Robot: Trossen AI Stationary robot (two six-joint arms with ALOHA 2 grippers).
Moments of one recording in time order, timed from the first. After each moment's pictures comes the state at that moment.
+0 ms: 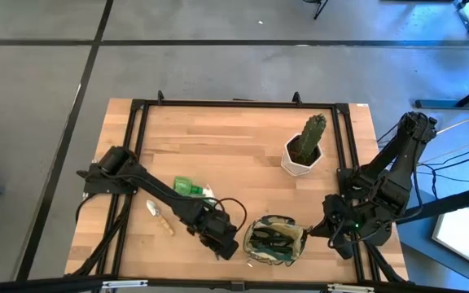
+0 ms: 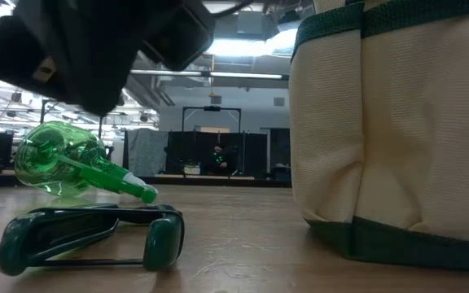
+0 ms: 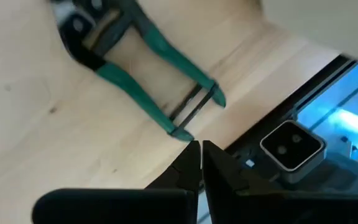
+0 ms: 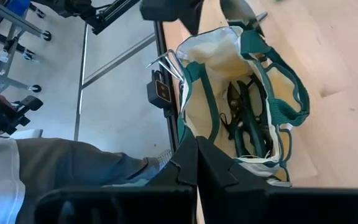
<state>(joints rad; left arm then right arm) -0.47 1.94 1.41 -0.57 0.20 -1.51 1.01 1.12 1.00 -0.63 0.49 1.20</state>
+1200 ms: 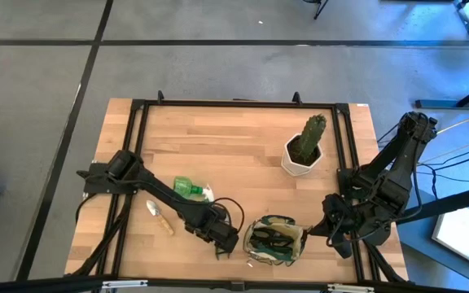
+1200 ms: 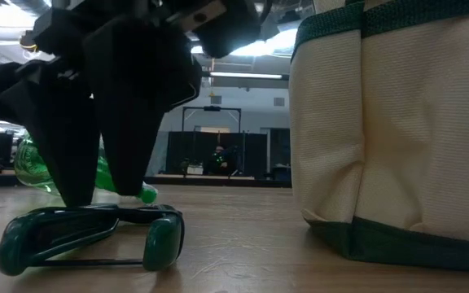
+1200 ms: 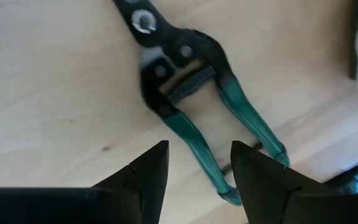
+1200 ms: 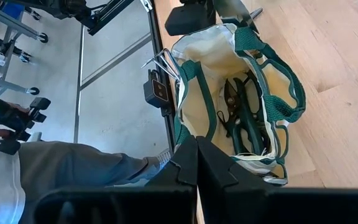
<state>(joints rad) -0.47 2.02 1.41 -0.64 0.09 -1.64 1.00 1.12 1.00 -0.65 0.49 1.23</state>
